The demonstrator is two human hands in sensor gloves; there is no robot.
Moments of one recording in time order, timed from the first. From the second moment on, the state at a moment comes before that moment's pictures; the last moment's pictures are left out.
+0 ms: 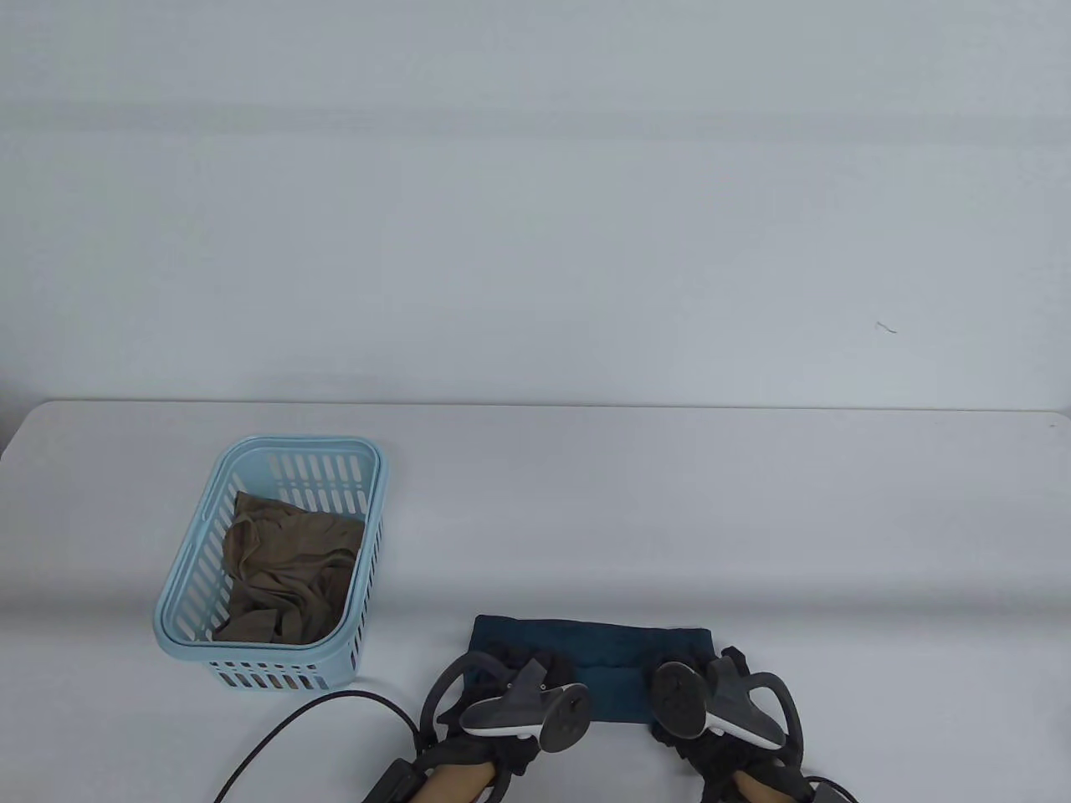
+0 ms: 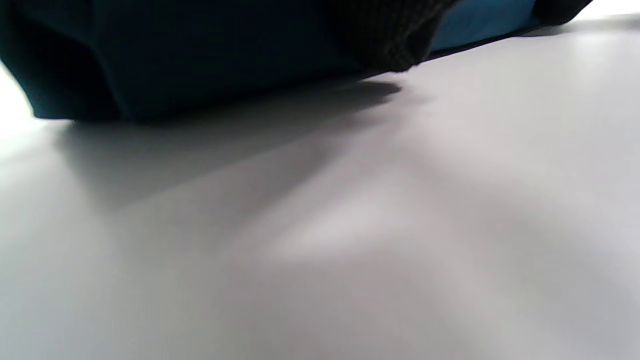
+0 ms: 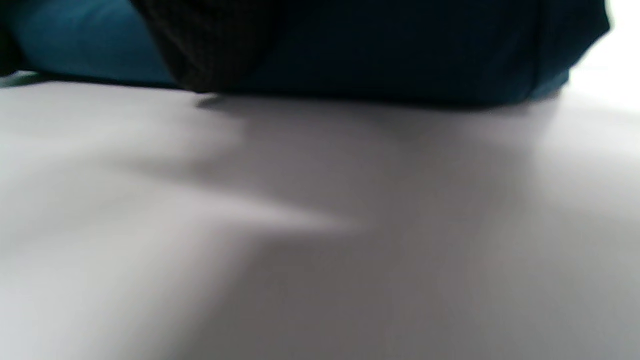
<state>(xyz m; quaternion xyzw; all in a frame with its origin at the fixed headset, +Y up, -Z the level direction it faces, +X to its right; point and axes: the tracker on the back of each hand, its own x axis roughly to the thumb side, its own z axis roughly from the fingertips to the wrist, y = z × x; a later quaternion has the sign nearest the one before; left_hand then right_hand) -0.039 -0.776 -0.336 -0.11 -0.33 -0.10 0.93 0.162 -0.774 -0.333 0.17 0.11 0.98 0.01</state>
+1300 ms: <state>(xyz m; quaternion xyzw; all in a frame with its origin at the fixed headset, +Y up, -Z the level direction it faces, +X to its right) -0.048 -0.772 -0.380 -0.18 -0.17 -0.04 0.97 0.184 -0.783 -0.366 0.03 0.14 0.98 0.13</state>
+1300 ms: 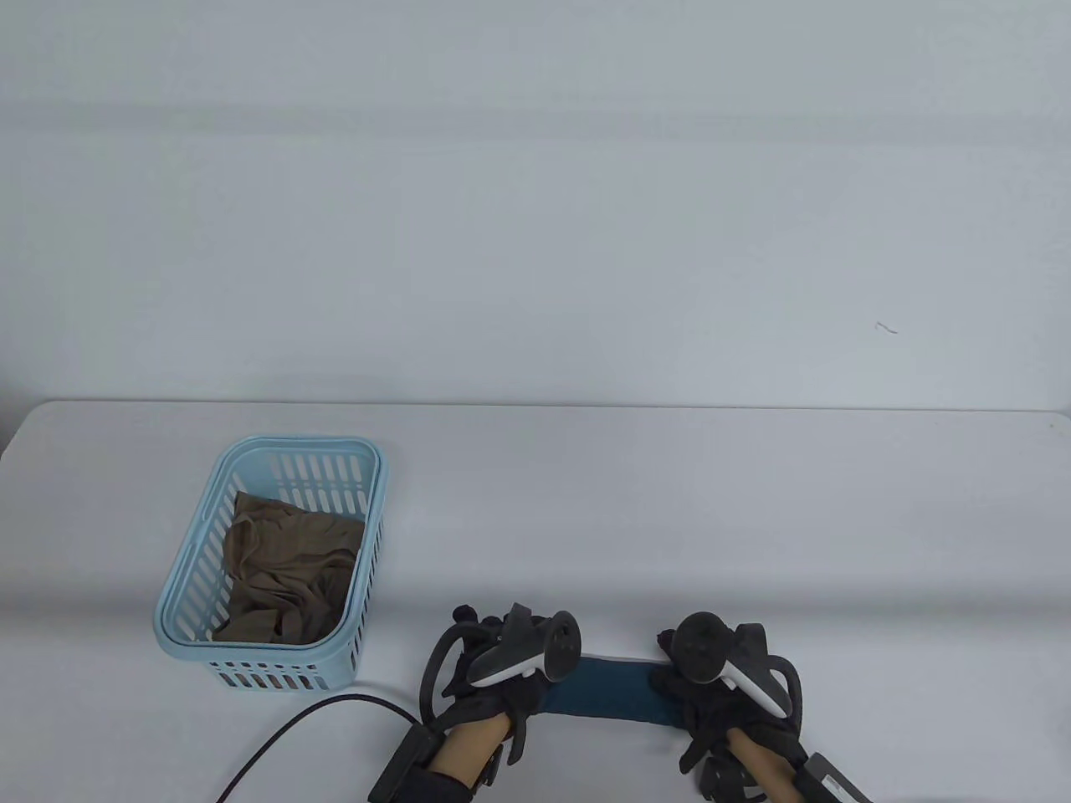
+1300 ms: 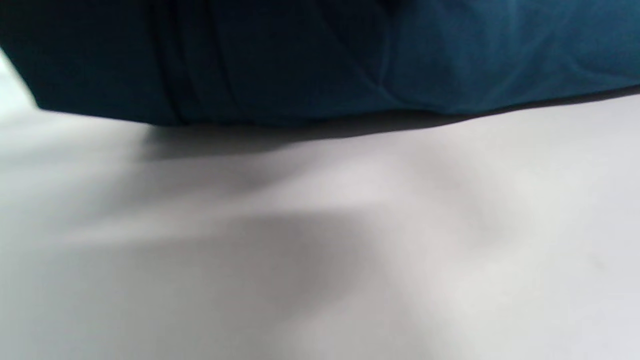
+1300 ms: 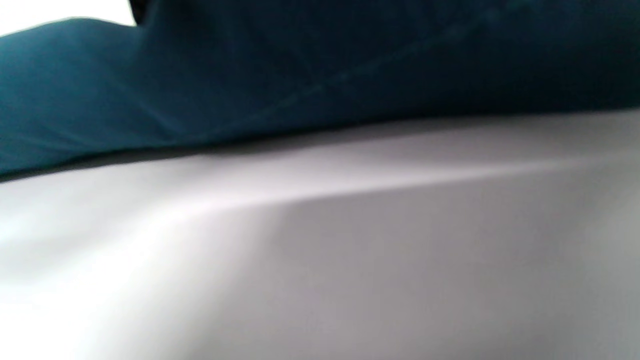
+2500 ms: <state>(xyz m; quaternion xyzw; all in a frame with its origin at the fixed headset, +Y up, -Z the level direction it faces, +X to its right) -0.113 -0.701 -0.325 -0.02 -0.25 0.07 0.97 0.132 -0.767 -0.326 0.25 0.16 0.95 0.06</state>
